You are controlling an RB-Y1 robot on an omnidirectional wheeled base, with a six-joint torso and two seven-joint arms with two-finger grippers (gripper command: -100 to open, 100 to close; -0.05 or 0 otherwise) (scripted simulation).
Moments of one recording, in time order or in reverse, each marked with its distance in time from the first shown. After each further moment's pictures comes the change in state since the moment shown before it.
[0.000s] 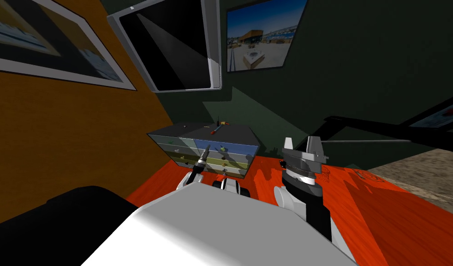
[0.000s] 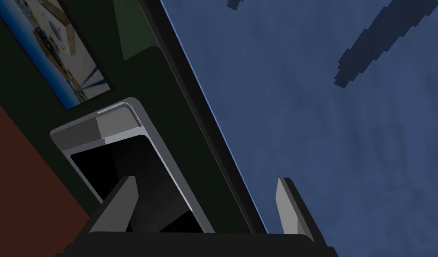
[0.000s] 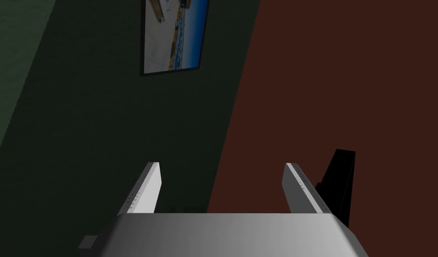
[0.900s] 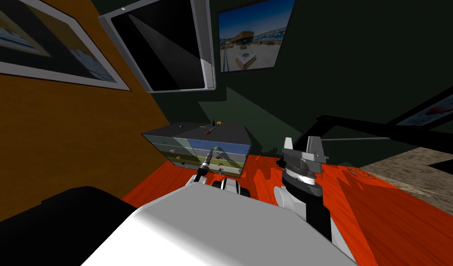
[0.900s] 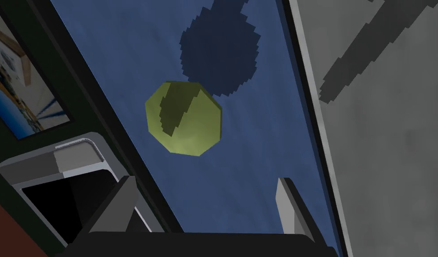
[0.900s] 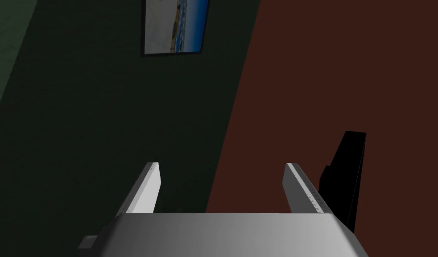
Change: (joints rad) left arm -0.063 -0.072 -0.010 0.221 -0.019 -0.011 -0.010; right arm 0.000 0.000 0.000 0.000 0.000 0.000 0.000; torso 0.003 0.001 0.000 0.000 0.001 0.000
